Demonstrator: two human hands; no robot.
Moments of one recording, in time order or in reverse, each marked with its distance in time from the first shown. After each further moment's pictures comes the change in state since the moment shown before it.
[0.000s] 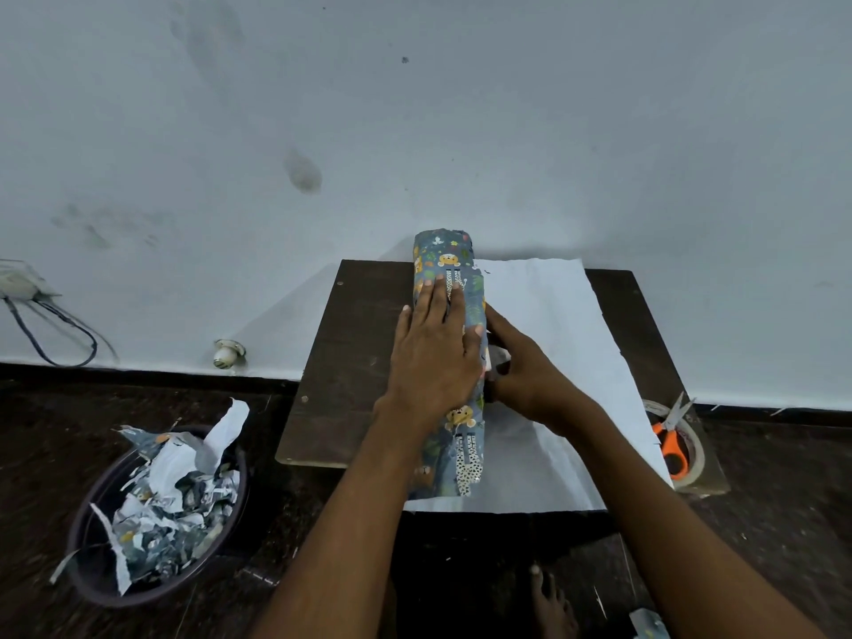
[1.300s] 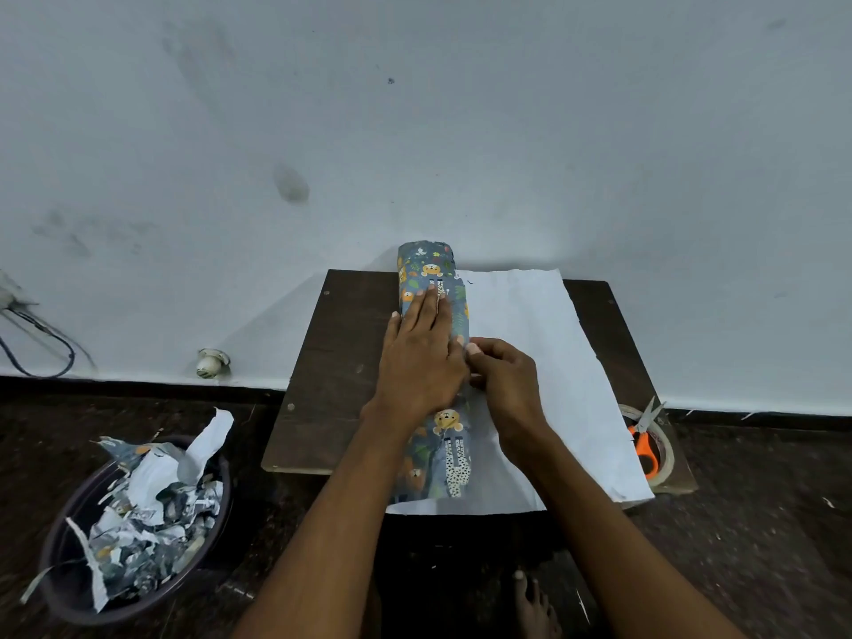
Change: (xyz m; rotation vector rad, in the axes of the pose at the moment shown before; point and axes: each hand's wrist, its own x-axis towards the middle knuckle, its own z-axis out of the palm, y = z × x) left_hand 0.004 0.001 -0.002 -0.045 -0.024 0.024; right_hand -0.005 -0.005 0.033 0.385 0.519 0.233
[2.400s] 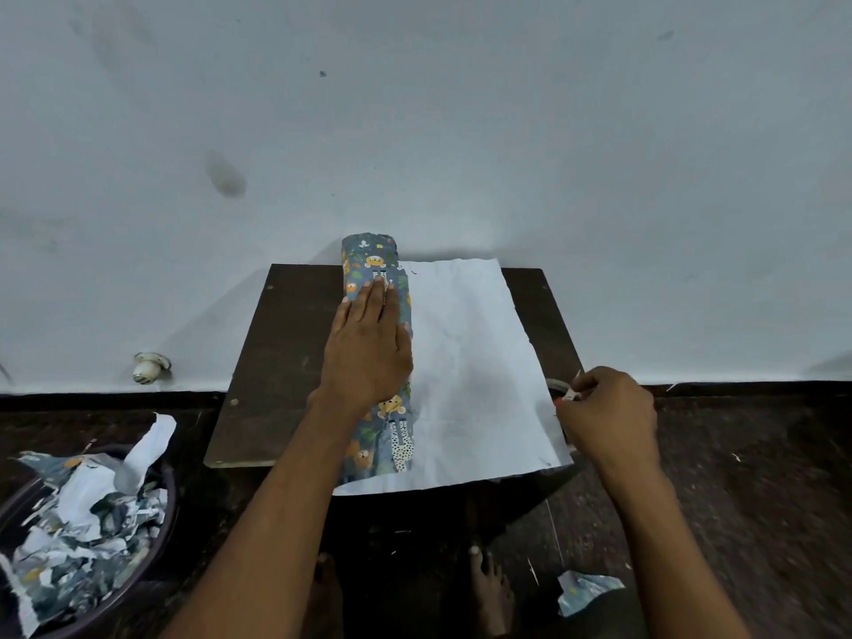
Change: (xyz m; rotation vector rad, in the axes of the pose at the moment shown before) left_hand -0.002 -0.002 0.011 0.137 0.145 0.086; right_hand -0.062 -0.030 -0.141 -0.866 0.433 0.037
